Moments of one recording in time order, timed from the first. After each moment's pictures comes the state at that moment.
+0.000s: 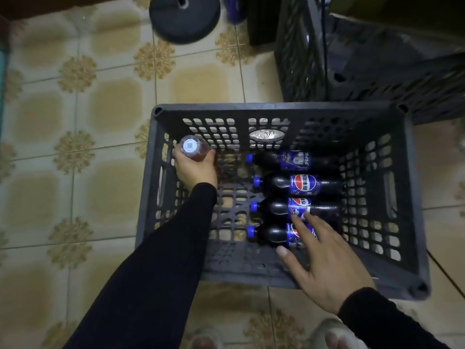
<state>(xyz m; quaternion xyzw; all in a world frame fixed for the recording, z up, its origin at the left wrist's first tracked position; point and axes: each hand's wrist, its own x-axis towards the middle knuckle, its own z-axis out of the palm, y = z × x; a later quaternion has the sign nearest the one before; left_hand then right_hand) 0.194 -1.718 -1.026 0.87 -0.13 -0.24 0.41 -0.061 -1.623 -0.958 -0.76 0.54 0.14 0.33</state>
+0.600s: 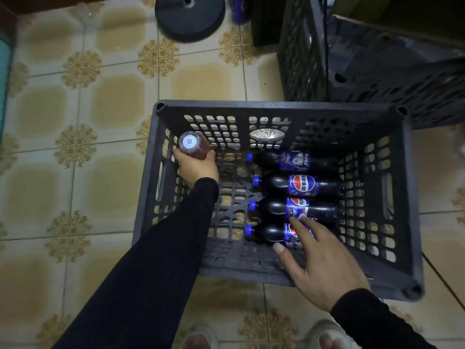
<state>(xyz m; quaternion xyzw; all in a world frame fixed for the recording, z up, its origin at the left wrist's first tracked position) 0.191 -1.722 -1.027 0.89 -0.07 -0.27 0.35 -0.061 -1.620 -0.962 -0.76 0.56 0.11 0.32</state>
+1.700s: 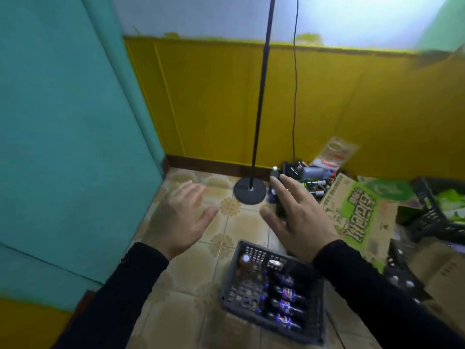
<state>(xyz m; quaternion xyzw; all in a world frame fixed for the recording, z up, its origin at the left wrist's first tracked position) 0.298 -1.518 -0.278 0.79 -0.58 -0.02 0.19 0.074 -1.643 -0.283 -0.91 0.34 -0.18 0.12</state>
